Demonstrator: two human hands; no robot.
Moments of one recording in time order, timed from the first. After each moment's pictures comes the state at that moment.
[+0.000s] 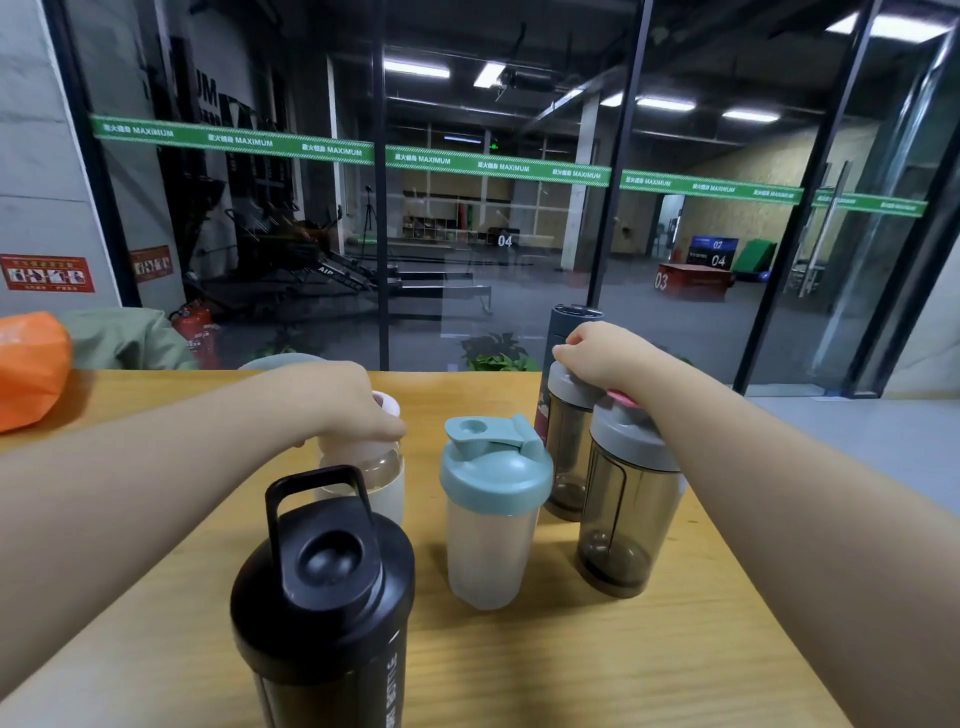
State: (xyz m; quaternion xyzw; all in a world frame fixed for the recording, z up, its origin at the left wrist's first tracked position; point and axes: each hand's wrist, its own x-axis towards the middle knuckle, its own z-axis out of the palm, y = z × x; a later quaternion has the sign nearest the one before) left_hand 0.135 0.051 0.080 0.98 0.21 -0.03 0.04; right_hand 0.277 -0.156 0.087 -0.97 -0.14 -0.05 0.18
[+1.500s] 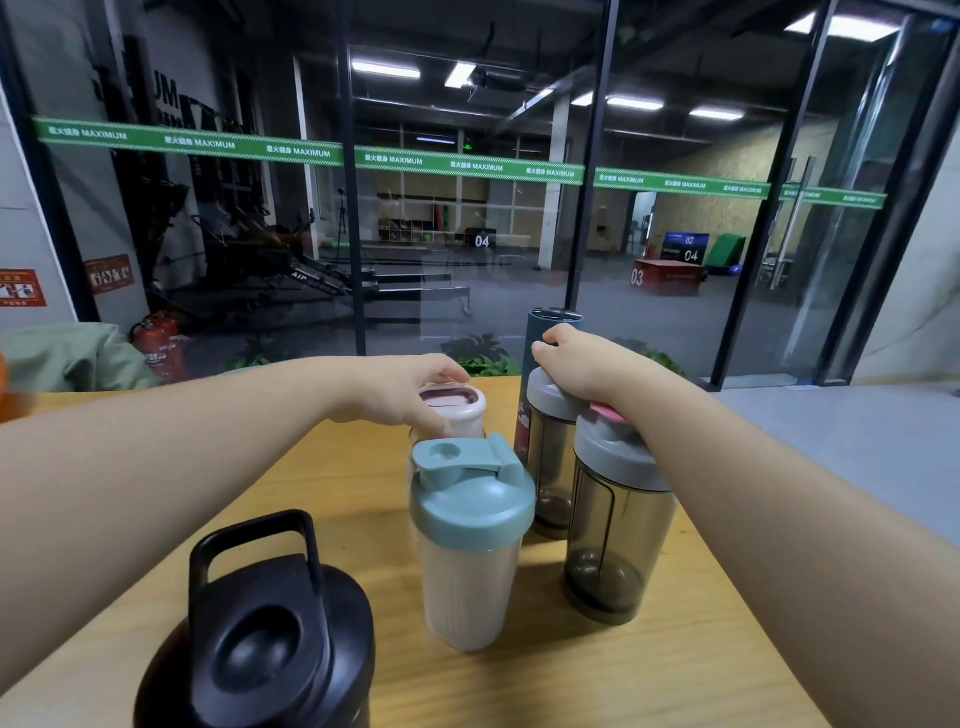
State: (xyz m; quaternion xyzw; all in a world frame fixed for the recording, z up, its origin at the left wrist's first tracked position) left_hand 0.226 0.044 0.070 0.96 -0.07 -0.06 0.27; right_hand 0.290 -0.156 0.082 -0.96 -0.14 -0.04 0.22
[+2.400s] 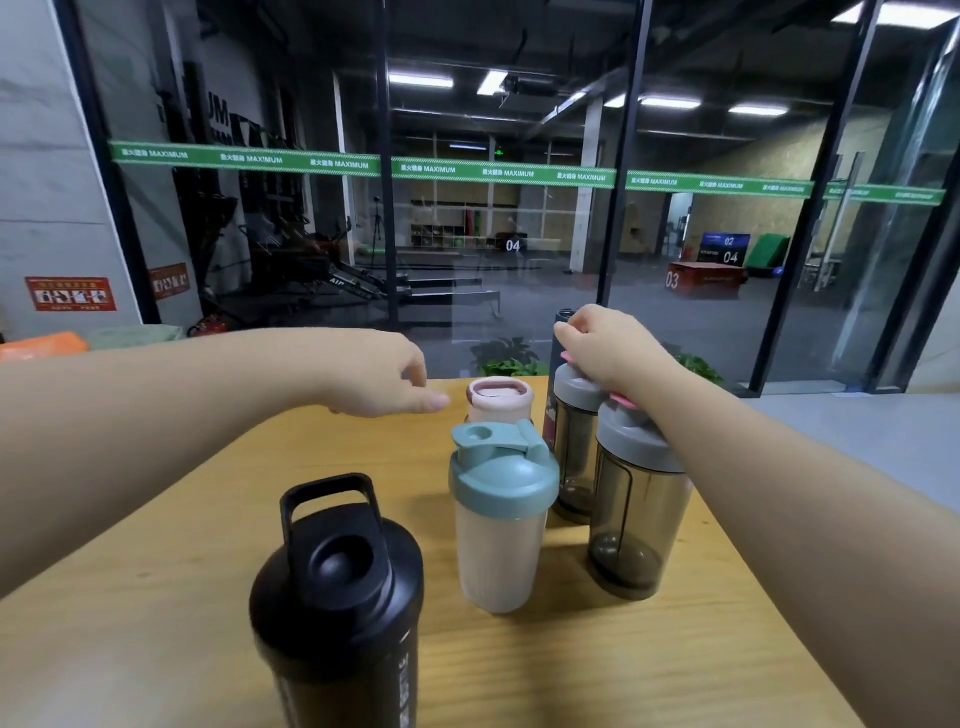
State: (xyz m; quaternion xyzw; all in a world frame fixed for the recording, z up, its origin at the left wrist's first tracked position) left_hand 0.128 0.041 0.117 1.00 0.03 -0.03 -0.01; right_hand 0.272 -0.158 0.087 -0.93 -0.18 -0.15 0.27
